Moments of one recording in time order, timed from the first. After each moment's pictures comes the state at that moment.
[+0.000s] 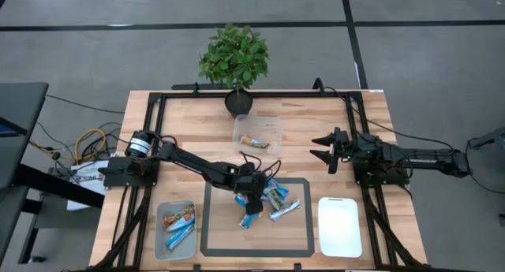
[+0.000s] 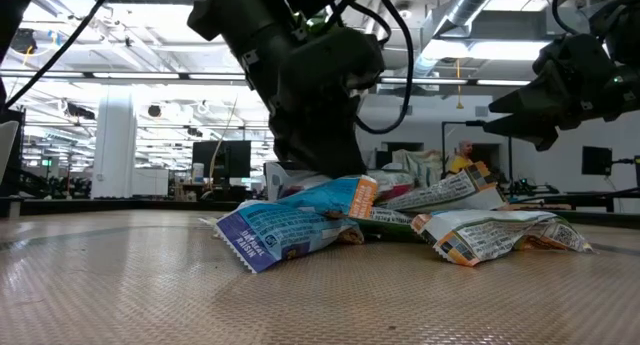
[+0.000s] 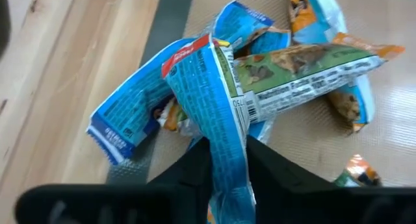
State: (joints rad) left arm -0.22 1.98 1.28 -0.22 -0.12 -0.39; right arm -0.13 0.22 0.01 0.03 0.08 0.26
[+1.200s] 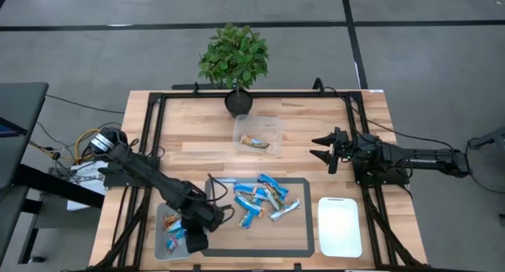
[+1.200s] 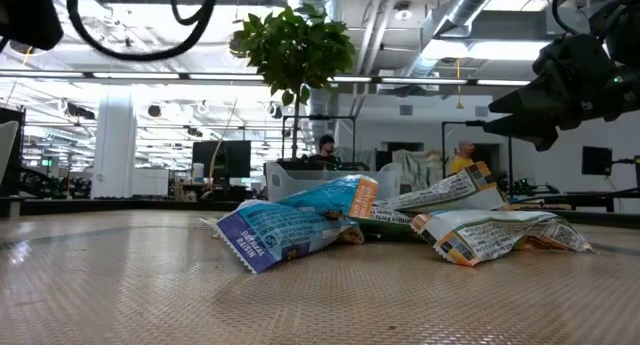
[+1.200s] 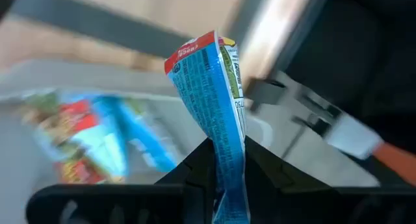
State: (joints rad) left arm -0.56 1.67 1.28 -0.95 0.43 -0.99; right arm -0.13 0.22 0.01 0.03 0.08 0.26
